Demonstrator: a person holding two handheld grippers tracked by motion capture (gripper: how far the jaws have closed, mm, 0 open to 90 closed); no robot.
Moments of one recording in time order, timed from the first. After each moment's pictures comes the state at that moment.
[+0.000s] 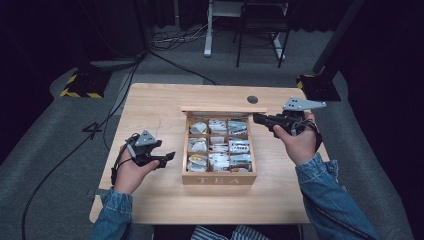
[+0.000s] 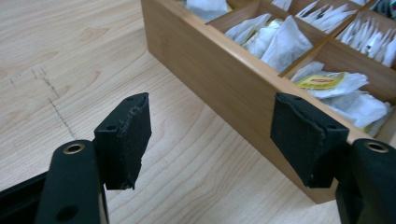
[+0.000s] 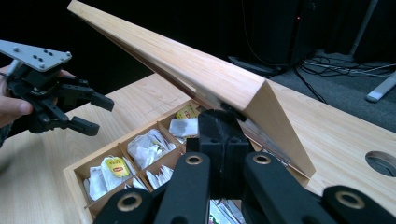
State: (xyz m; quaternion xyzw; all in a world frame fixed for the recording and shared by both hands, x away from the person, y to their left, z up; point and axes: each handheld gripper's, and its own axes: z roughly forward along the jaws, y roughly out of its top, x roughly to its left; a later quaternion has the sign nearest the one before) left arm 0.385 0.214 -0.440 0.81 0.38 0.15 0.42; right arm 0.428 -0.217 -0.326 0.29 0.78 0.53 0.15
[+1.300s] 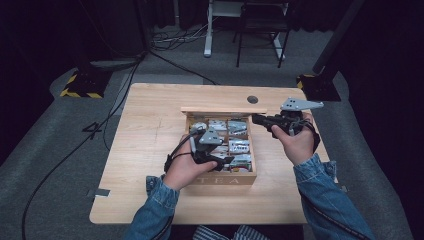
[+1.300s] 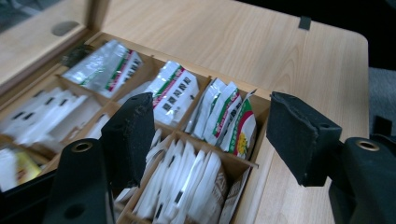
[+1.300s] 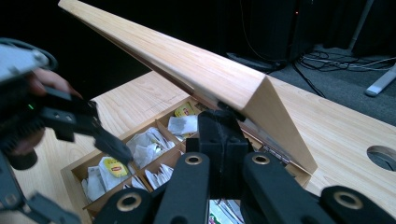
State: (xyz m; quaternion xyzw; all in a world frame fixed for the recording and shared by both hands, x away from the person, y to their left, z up) left arm 0.385 0.053 -0.389 0.87 0.22 0.09 0.44; right arm 0.430 -0.214 -0.329 0.30 0.78 0.53 0.14
